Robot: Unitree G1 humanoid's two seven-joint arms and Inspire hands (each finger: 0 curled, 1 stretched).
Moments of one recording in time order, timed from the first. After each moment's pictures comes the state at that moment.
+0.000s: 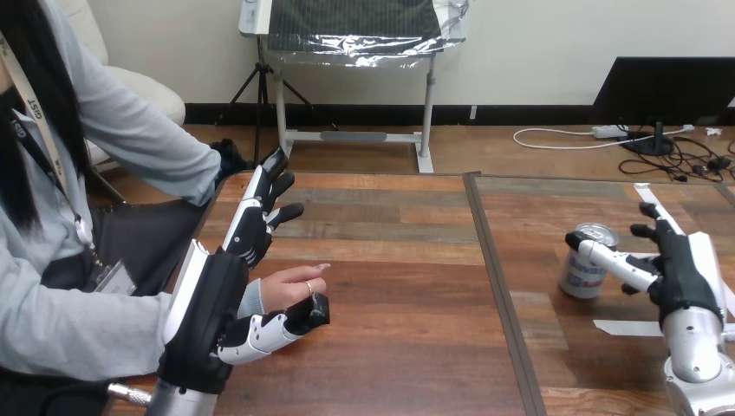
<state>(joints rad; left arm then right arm) -0.08 0.18 -0.02 0.68 -0.01 -1.19 -0.18 -0.58 -0.41 -0.10 1.33 -0.20 -0.39 -0.22</state>
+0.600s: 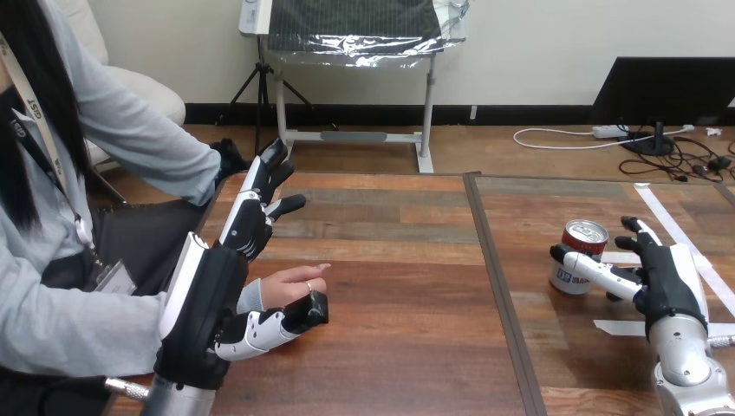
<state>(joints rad) -0.08 0.18 -0.02 0.64 -0.05 -1.19 -0.22 -0.58 -0.39 -0.10 1.34 -0.19 -0.37 -0.19</state>
